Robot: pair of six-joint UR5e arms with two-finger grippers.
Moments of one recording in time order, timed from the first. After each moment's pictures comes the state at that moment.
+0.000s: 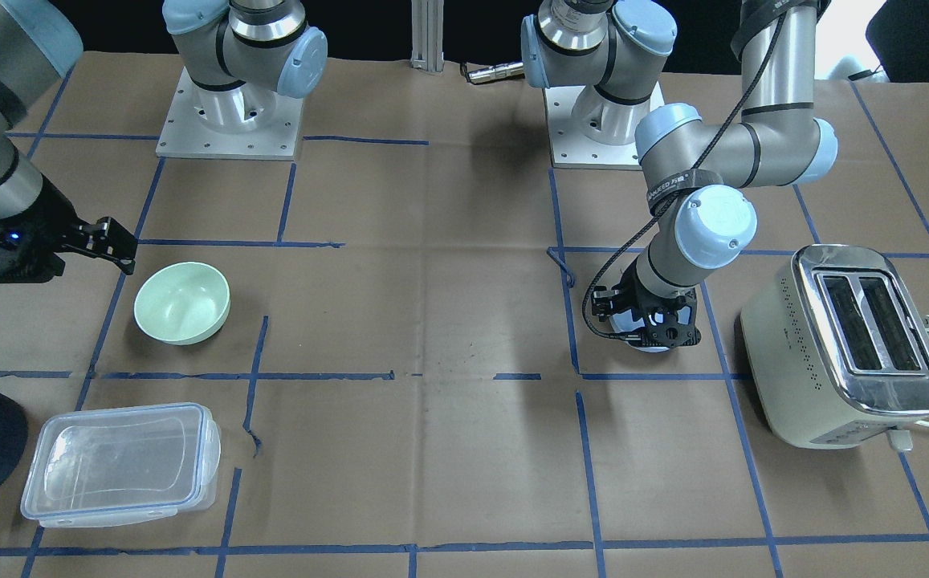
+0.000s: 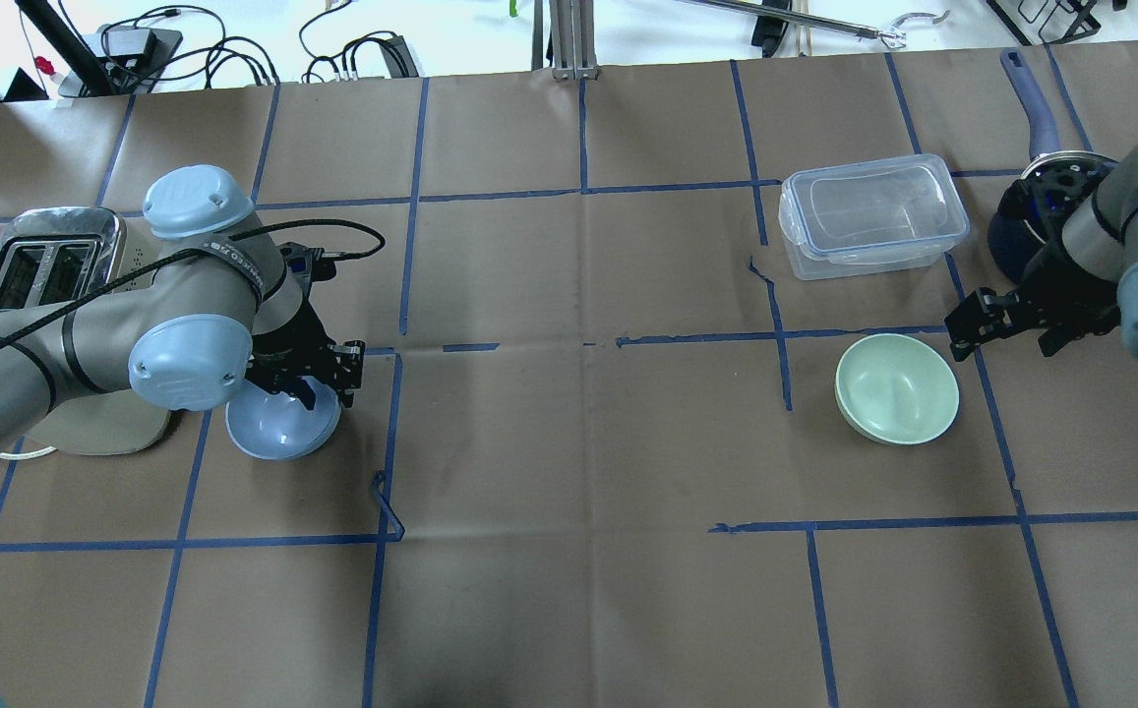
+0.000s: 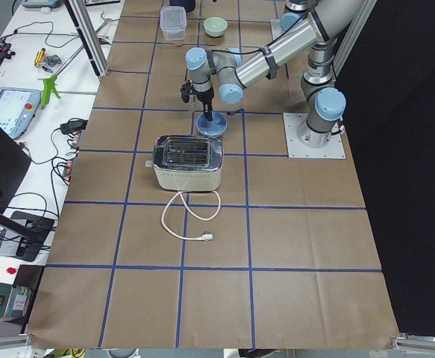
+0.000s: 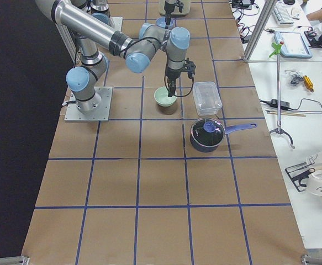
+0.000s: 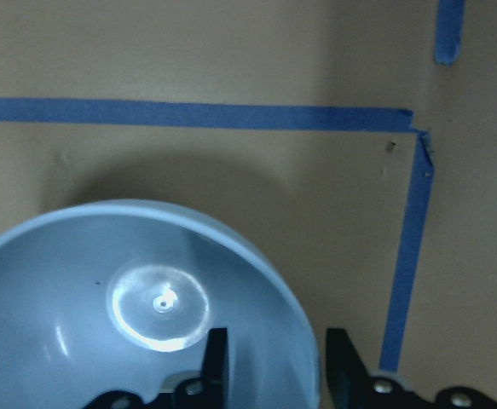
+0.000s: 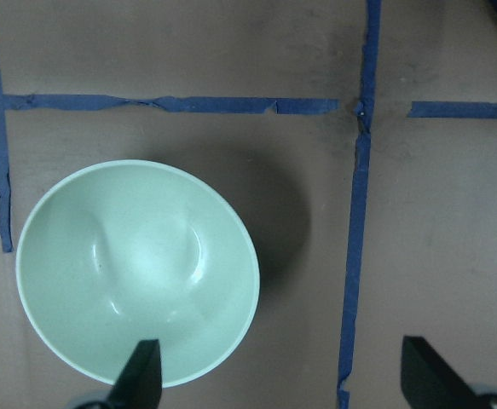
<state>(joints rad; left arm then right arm) -1.45 -1.82 -2.02 -1.05 1.59 0.08 1.17 -1.52 2.09 -2.09 -1.58 -0.43</state>
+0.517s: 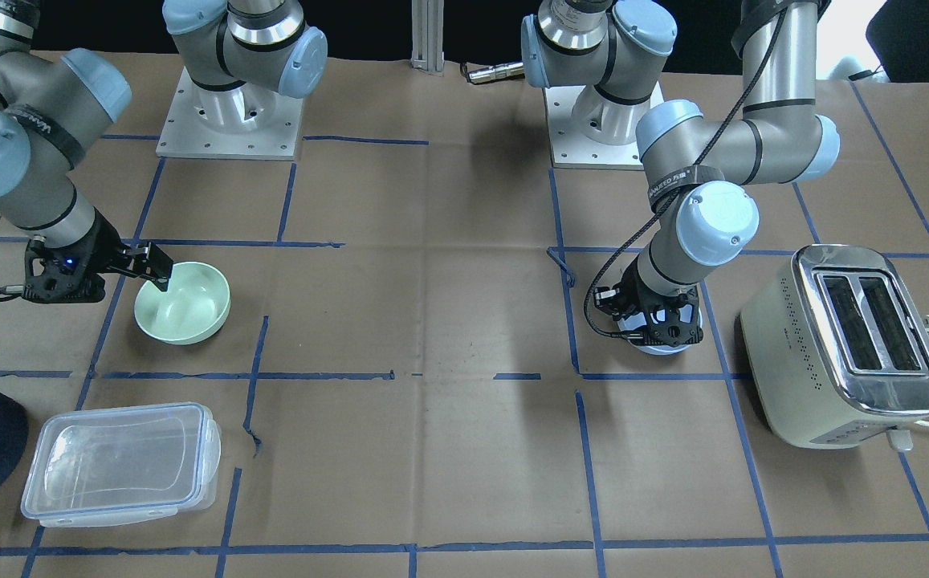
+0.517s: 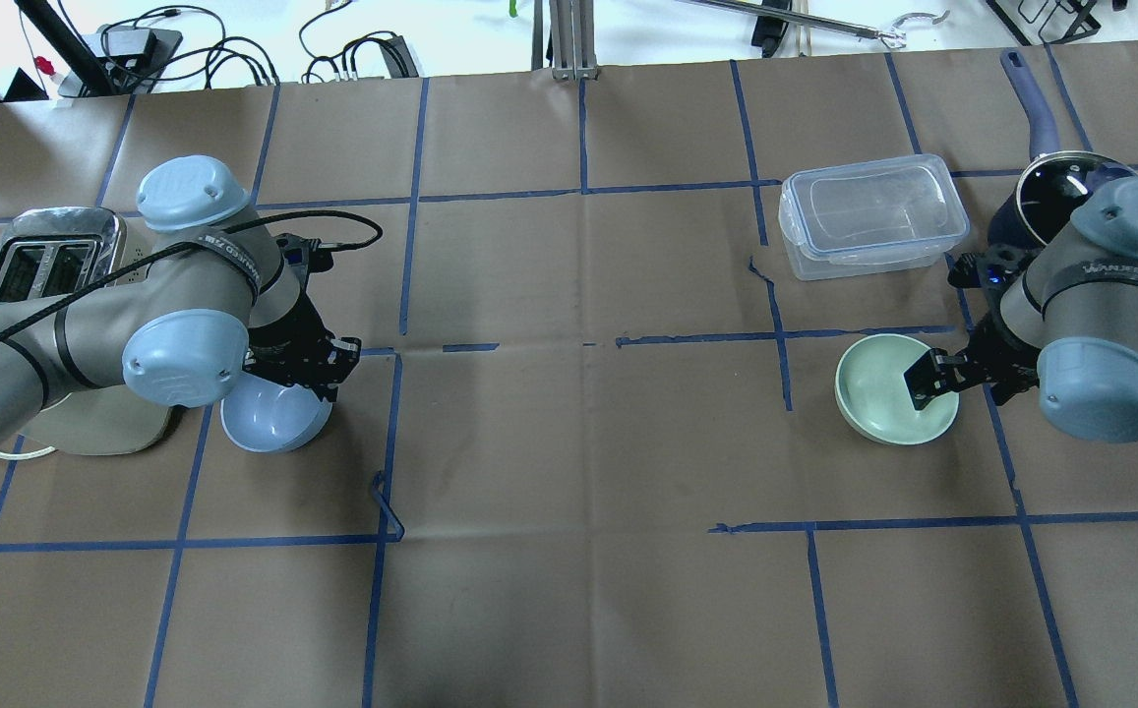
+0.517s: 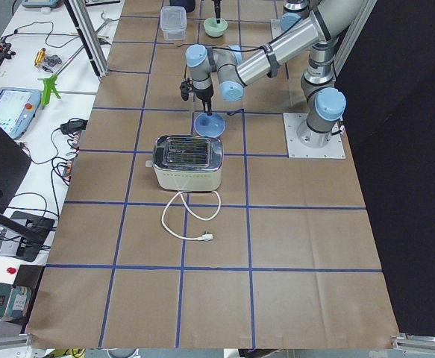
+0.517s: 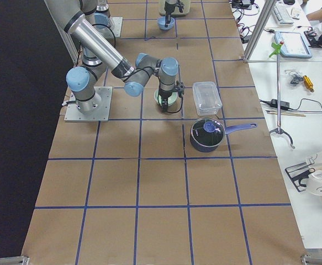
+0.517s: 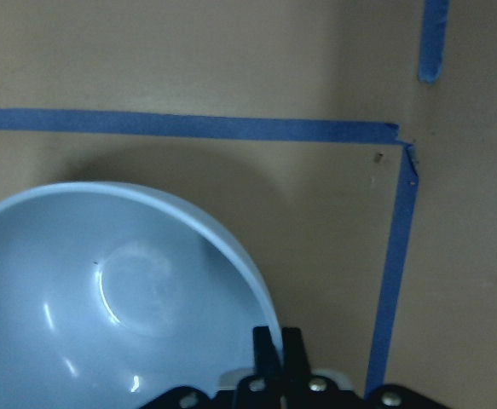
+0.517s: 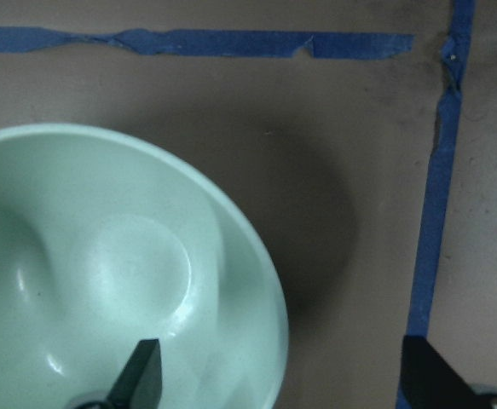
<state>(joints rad) -1.46 -1.79 -2.00 -1.05 1.59 0.06 1.17 -1.41 2.18 -2.27 -1.58 -0.43</state>
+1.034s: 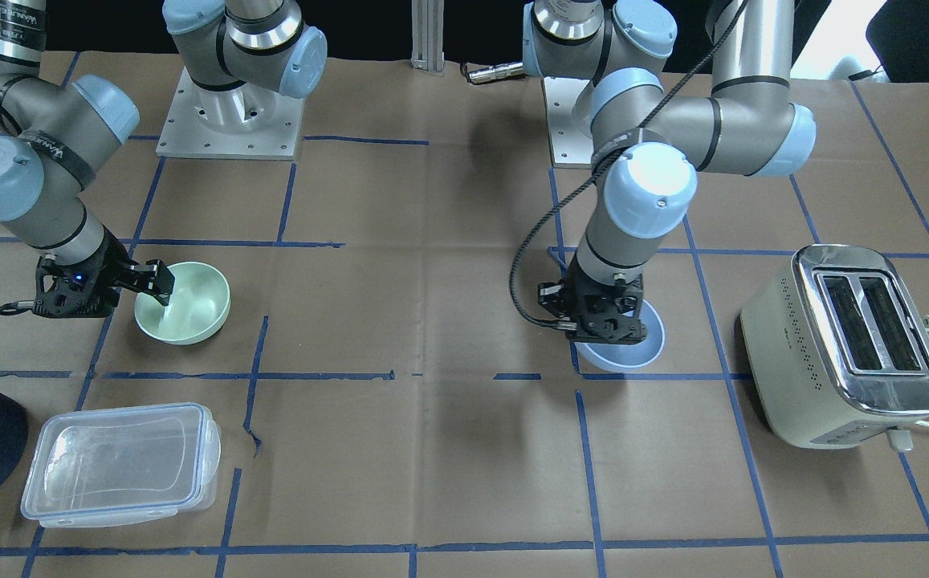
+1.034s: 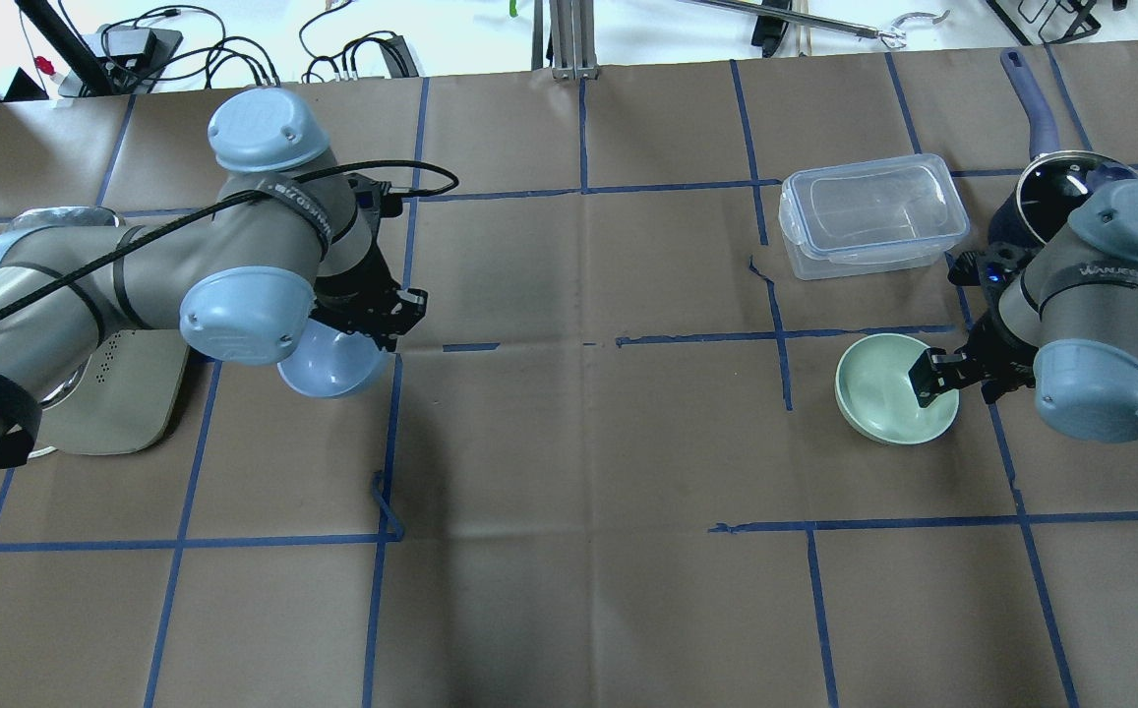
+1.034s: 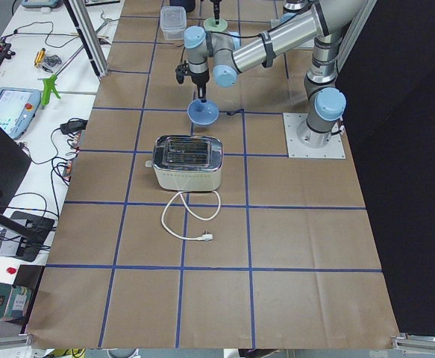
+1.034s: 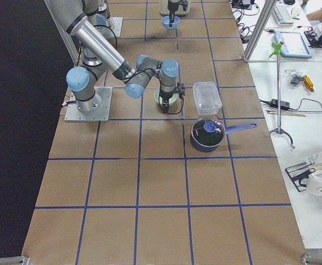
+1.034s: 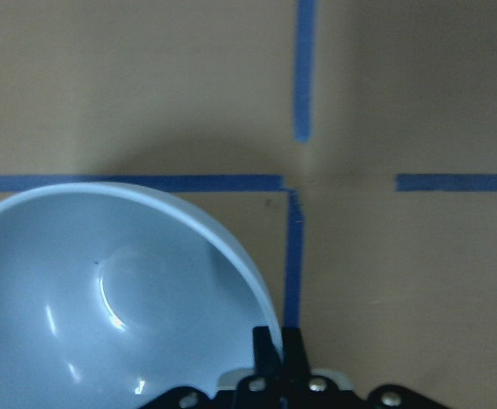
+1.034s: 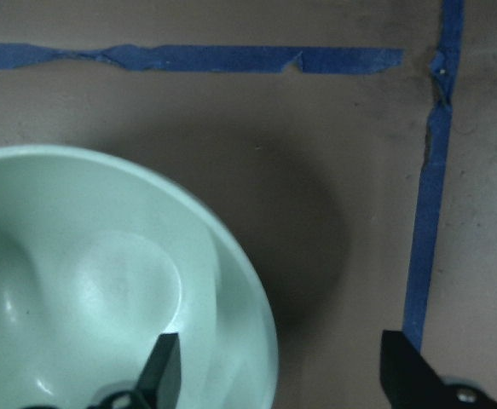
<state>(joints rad) -1.69 -1.83 -1.81 -1.11 1.58 -0.02 1.17 -1.40 2.17 -2.29 -1.58 -0.42</state>
